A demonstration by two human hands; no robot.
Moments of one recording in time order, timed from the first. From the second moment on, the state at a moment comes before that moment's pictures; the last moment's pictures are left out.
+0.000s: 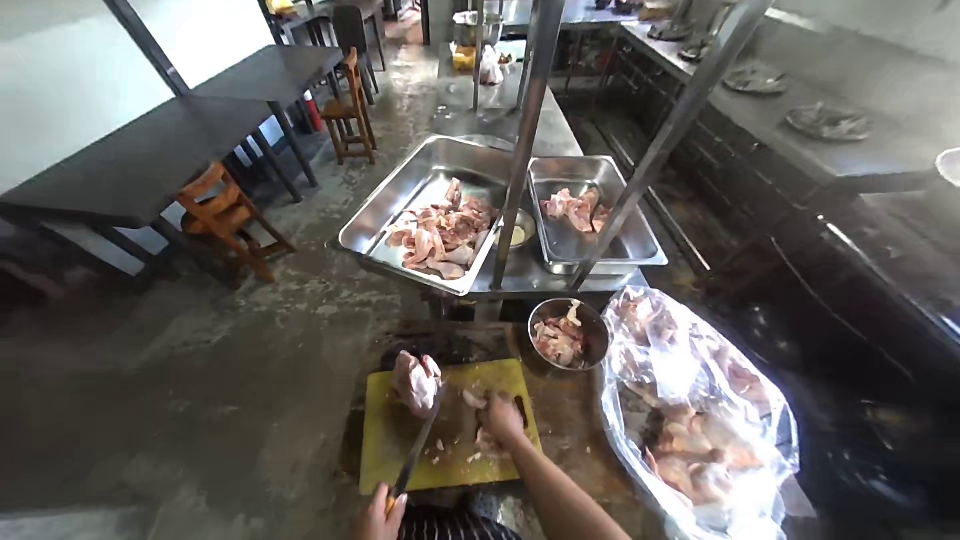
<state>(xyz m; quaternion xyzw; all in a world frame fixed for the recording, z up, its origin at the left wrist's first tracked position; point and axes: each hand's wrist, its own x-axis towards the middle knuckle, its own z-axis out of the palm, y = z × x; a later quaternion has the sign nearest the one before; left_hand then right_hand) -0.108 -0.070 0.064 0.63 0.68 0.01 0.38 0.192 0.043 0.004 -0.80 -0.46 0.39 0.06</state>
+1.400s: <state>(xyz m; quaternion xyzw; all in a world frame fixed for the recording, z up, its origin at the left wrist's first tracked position) 0.043 0.024 -0.001 0.69 0.62 -0.14 0.34 0.204 0.024 -0.010 -0.82 -0.34 0.41 0.21</state>
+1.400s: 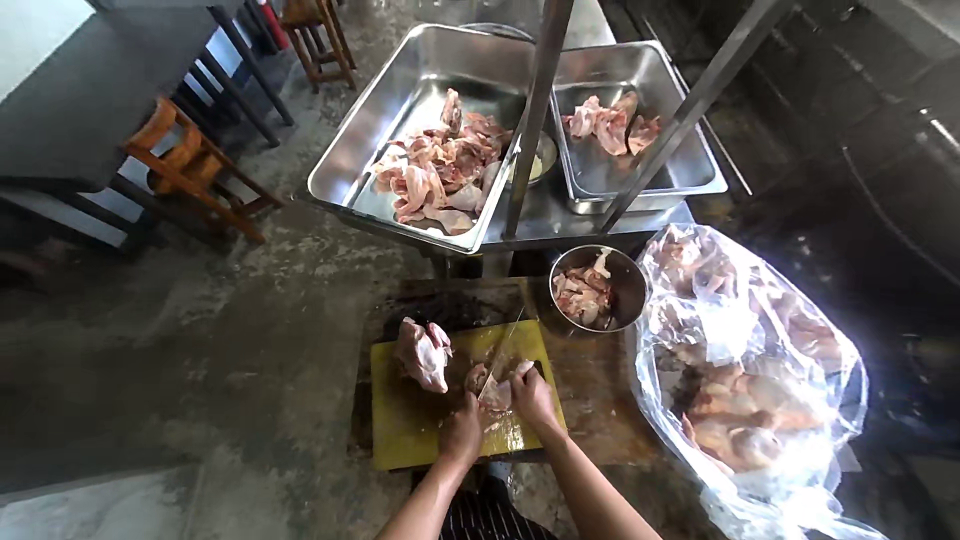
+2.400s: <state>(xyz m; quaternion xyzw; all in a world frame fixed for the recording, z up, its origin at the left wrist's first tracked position) 0.031 0.023 0.003 0.67 0.62 -0.10 0.39 0.215 -0.003 -0.036 -0.79 -0.31 0.44 0.28</state>
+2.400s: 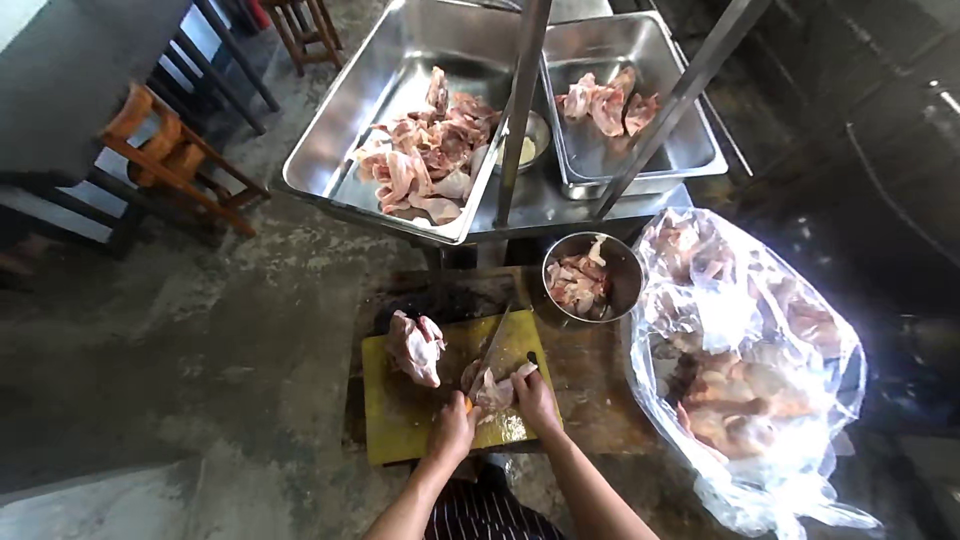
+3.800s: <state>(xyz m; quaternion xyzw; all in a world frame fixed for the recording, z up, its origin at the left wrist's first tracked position) 0.006 -0.034 0.029 0.70 0.63 -0.07 0.33 0.222 -0.016 -0.049 -0.71 -0.29 0.49 0.42</state>
